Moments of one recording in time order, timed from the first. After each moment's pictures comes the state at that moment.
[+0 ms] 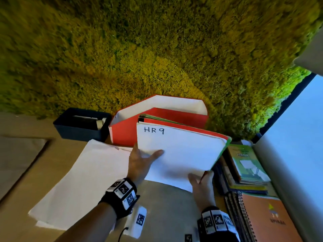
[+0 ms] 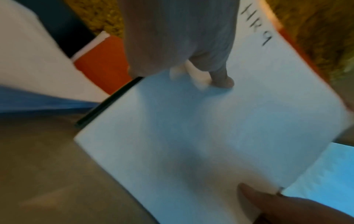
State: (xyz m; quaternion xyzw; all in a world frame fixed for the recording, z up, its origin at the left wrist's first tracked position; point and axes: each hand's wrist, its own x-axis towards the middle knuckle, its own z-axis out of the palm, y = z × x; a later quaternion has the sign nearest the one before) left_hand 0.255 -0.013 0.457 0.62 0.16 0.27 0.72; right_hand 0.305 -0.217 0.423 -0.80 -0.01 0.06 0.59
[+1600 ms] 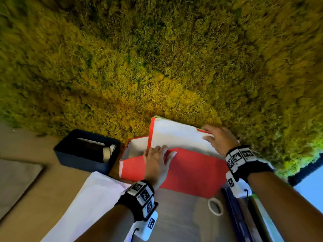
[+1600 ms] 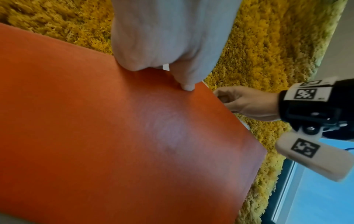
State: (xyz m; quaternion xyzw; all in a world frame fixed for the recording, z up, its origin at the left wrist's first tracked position) left_hand 0.396 0.085 0.461 0.88 0.16 0.33 0.31; right_hand 0.532 -0.085 0.604 -0.93 -0.36 -0.08 0.09
